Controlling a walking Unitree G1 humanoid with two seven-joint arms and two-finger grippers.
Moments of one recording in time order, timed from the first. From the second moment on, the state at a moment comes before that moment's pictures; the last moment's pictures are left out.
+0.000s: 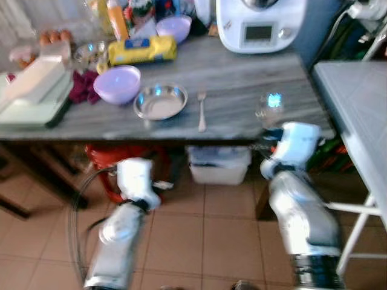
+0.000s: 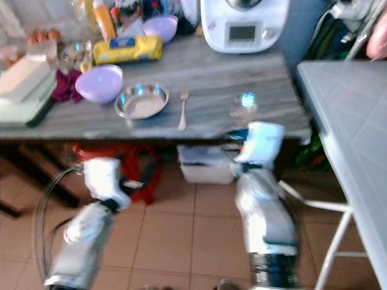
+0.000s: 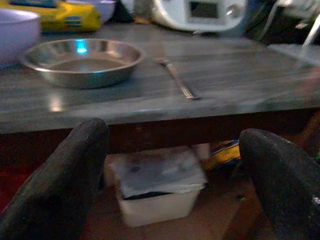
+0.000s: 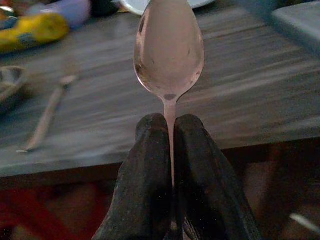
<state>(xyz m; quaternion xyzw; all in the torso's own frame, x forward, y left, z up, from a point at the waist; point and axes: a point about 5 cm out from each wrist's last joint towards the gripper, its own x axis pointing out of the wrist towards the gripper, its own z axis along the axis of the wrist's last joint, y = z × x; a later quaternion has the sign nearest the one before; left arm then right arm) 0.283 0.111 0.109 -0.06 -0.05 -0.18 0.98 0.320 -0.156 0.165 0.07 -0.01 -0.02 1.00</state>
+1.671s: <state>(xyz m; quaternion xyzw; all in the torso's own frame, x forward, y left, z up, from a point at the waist) 0.277 0.114 0.109 -0.06 -0.07 -0.20 0.98 0.320 -0.146 0.161 0.09 -0.01 -0.01 1.00</state>
